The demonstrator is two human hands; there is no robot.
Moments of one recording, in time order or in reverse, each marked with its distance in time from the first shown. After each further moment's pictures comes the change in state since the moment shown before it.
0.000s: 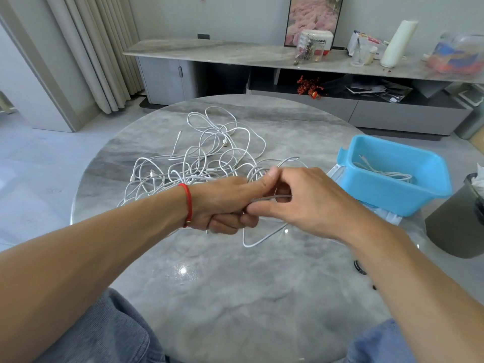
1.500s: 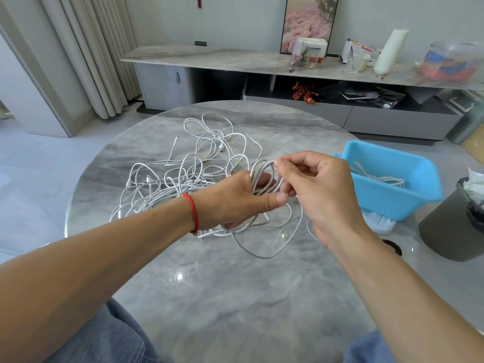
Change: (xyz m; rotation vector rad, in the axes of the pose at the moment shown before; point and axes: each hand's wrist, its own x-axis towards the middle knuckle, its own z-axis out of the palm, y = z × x) left_hand 0.007 0.003 0.008 0.111 0.115 0.504; right_hand 0.008 0.009 0.016 0.815 0.531 0.155
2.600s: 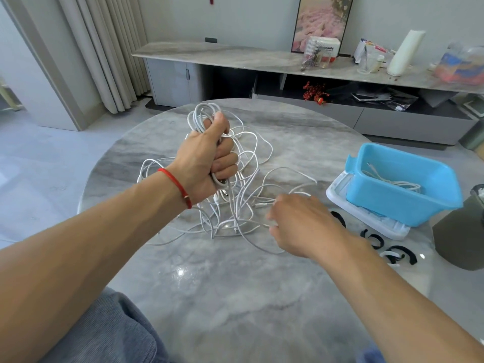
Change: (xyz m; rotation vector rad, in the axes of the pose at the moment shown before) left_hand 0.000 0.009 -0.055 -0.884 0.534 -0.050; right_hand -0.010 0.016 0.027 -1.352 -0.703 -0.223
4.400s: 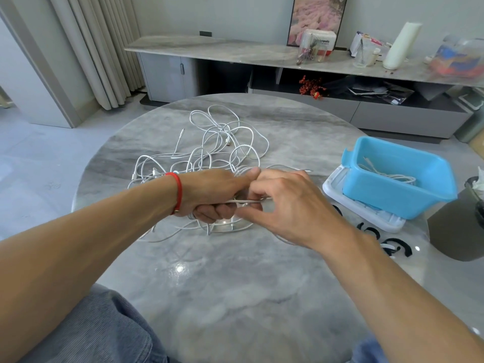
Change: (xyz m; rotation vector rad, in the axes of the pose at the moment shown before) left_hand -0.019 -0.017 0.000 1.180 -0.229 -0.537; right_hand 0.001 0.001 -0.009 0.389 0.419 -0.219
